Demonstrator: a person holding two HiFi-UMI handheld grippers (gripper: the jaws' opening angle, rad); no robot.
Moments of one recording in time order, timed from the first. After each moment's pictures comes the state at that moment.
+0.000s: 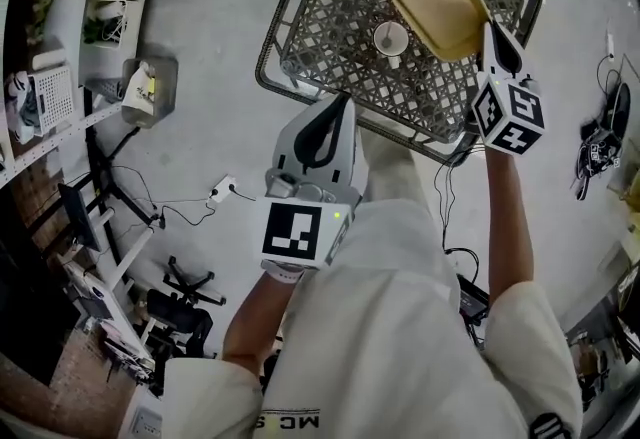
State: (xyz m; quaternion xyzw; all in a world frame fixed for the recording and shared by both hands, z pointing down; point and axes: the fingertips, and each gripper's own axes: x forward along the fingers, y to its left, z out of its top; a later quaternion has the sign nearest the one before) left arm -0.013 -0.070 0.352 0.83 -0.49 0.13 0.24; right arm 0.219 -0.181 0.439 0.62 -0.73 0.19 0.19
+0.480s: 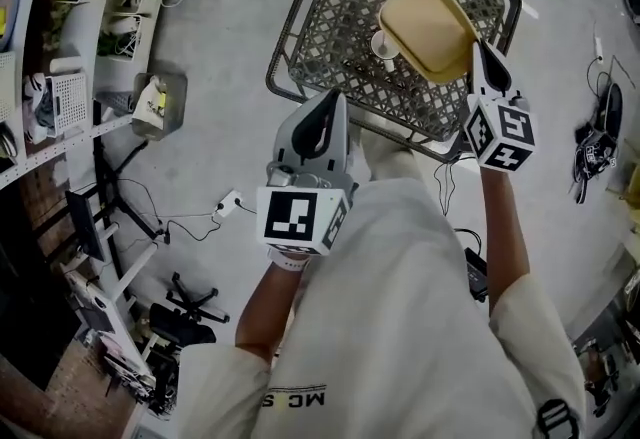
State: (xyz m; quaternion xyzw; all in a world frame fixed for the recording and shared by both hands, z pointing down) left arm -0.029 -0.056 0.300 0.83 -0.51 0.08 0.22; right arm 0.202 -0.133 0.367 0.61 -0.75 0.18 0.18
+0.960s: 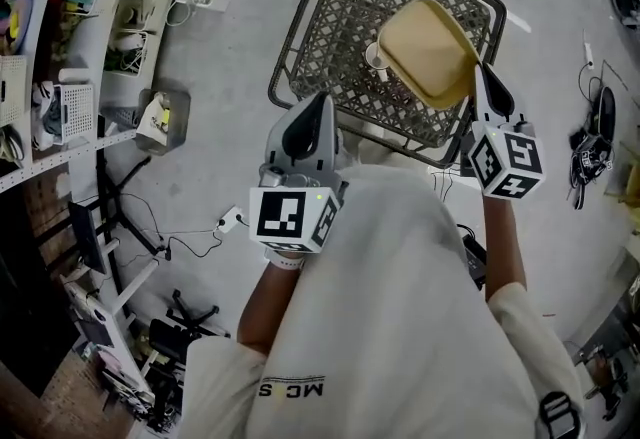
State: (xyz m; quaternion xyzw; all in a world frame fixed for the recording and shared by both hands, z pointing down) left arm -0.041 -0.048 0.266 0.83 -0.52 0.06 0.19; right arm 0.204 -0.091 0.300 0.61 -0.76 0.18 0.15
